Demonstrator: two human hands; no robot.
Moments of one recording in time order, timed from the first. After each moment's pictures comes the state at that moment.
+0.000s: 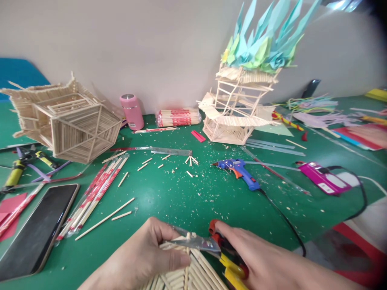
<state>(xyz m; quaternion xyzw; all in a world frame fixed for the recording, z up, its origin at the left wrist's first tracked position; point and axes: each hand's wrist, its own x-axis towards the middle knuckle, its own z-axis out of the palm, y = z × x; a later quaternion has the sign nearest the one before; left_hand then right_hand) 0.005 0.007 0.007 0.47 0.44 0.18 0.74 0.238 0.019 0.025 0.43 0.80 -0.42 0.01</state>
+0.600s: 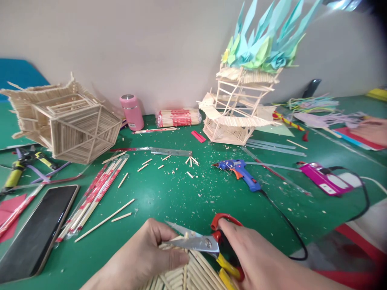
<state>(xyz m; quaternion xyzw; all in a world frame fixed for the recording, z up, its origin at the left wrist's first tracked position) 0.006 0.005 0.002 0.44 0.51 0.20 0.71 0.236 0.009 0.006 0.48 0.83 -0.29 -0.03</state>
